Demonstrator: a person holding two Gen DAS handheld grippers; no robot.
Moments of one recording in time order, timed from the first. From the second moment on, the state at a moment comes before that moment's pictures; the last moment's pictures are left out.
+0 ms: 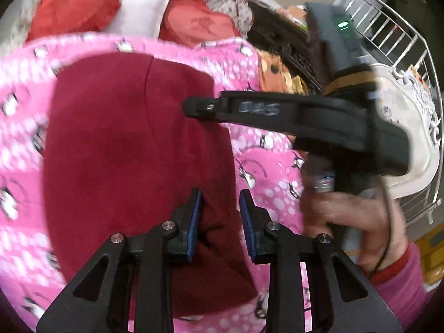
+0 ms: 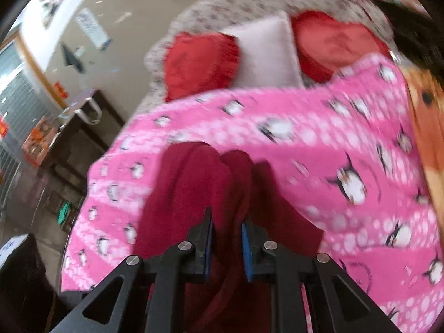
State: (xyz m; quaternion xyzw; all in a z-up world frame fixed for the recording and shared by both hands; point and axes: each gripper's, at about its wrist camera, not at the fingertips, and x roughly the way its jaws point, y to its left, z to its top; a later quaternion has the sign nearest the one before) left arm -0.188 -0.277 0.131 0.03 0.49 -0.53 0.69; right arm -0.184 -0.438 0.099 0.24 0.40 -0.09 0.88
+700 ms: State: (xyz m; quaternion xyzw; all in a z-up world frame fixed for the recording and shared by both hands) left arm -0.195 -0.184 0.131 0.14 0.43 -0.48 0.75; right arm -0.244 -0.375 0.094 0.27 0.41 -0.05 0.87
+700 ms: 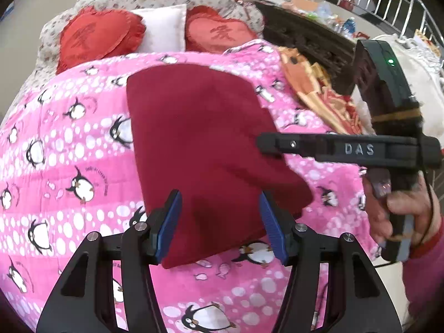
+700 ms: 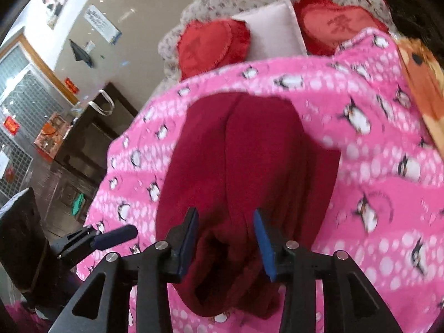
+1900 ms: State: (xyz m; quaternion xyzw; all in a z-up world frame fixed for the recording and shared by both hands) left arm -0.146 -0.218 0.094 0.13 0.45 -0.40 0.78; right arm -0.230 -0.385 0.054 0.22 0.41 -0.14 0.87
